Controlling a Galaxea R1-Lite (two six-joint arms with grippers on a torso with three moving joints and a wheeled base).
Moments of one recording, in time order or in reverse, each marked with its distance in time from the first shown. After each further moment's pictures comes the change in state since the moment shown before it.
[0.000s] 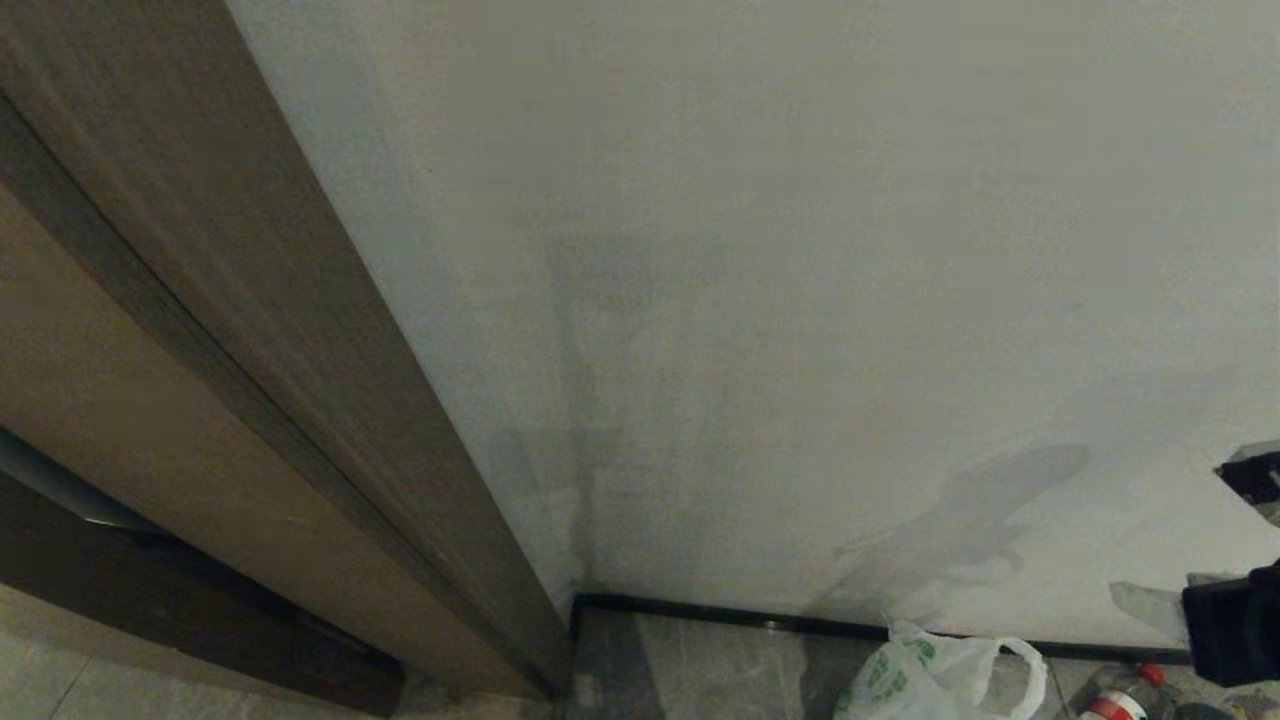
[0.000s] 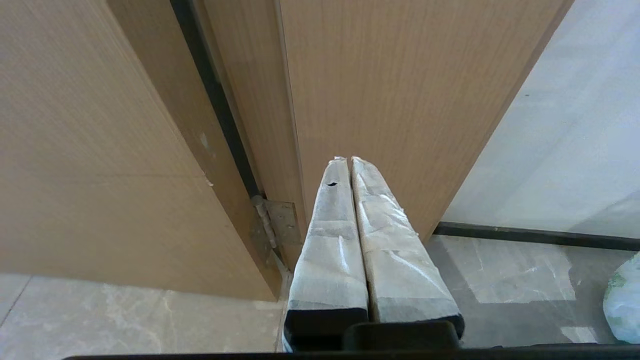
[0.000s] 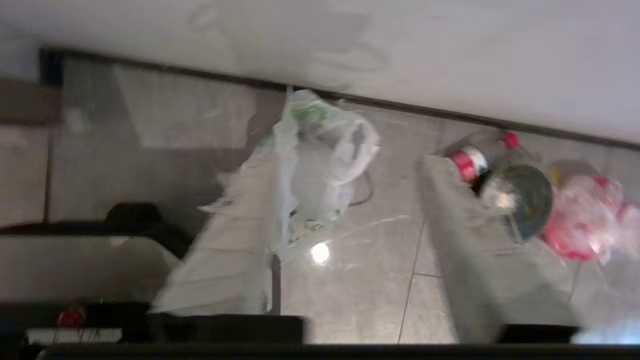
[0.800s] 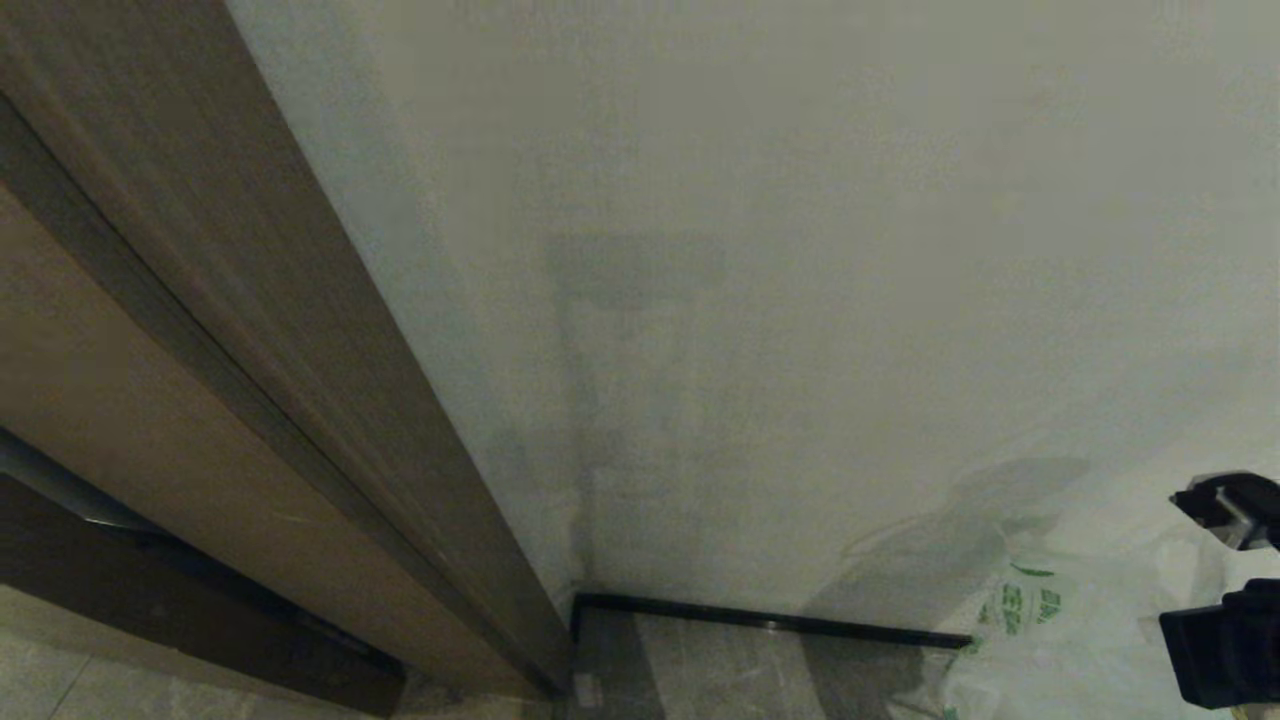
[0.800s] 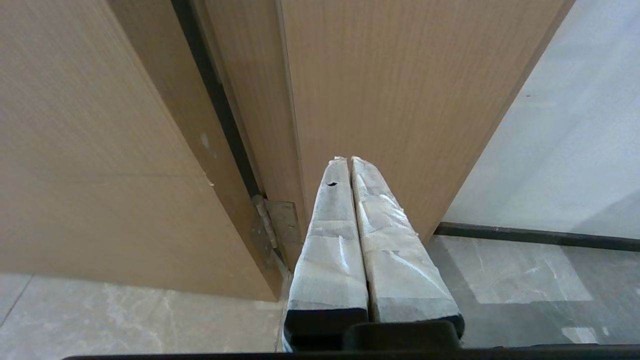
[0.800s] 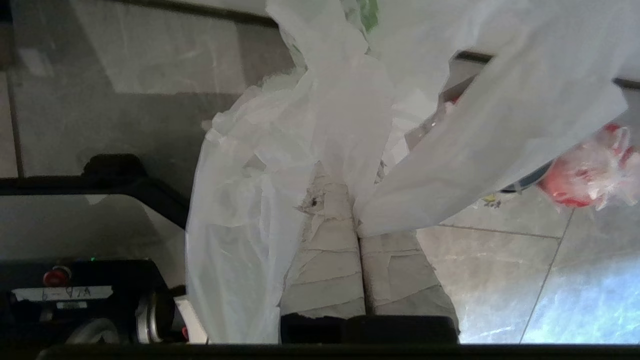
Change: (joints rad) left arm 0.000 0.000 0.000 0.000 0.001 0.001; right arm -0.016 0.124 -0.005 0.064 -0.008 -0.003
